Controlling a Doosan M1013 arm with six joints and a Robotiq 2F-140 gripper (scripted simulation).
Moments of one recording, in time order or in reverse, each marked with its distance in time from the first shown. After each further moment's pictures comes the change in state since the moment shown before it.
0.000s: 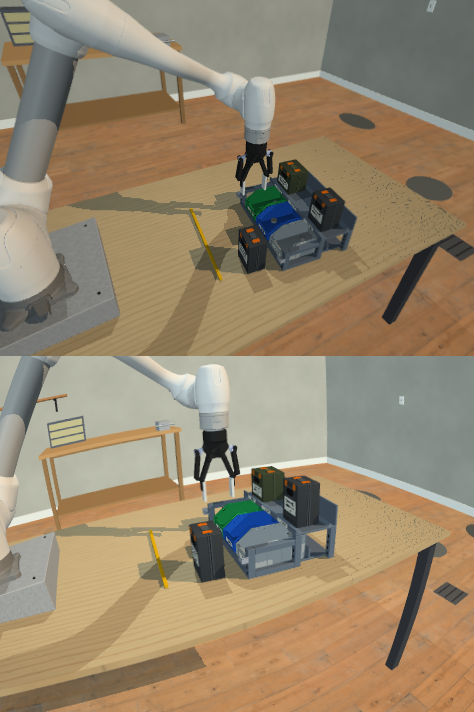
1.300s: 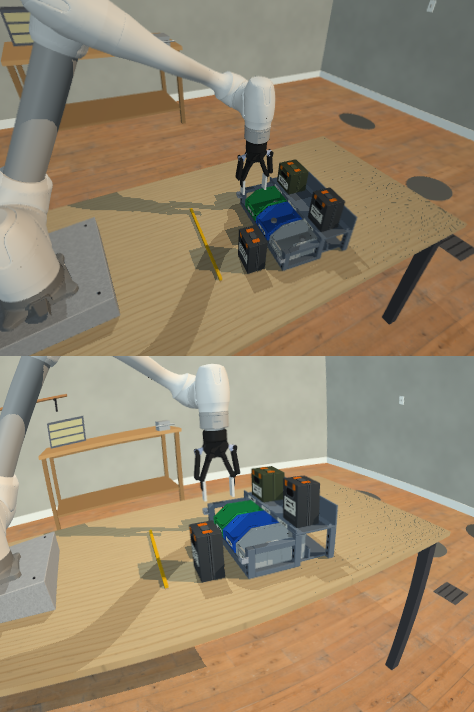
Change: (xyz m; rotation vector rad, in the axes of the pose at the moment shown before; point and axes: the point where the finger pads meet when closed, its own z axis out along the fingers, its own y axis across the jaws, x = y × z) arm 0.000 0.000 -0.001 -0.001 0.000 0.000
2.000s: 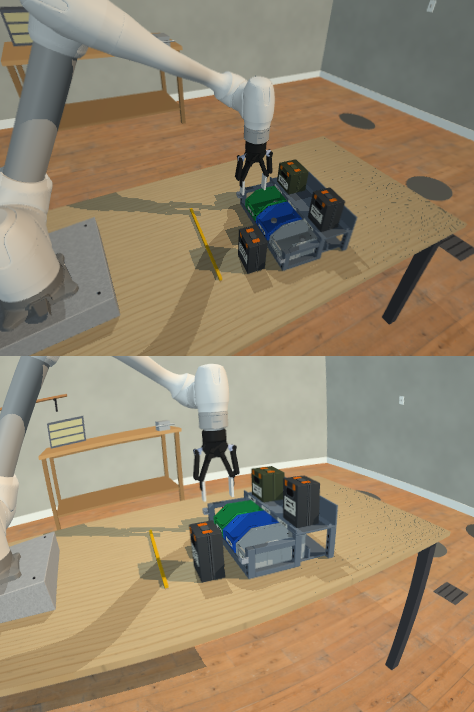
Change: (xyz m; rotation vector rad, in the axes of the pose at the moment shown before) arm -0.001 -0.002 0.000 0.000 0.000 0.000
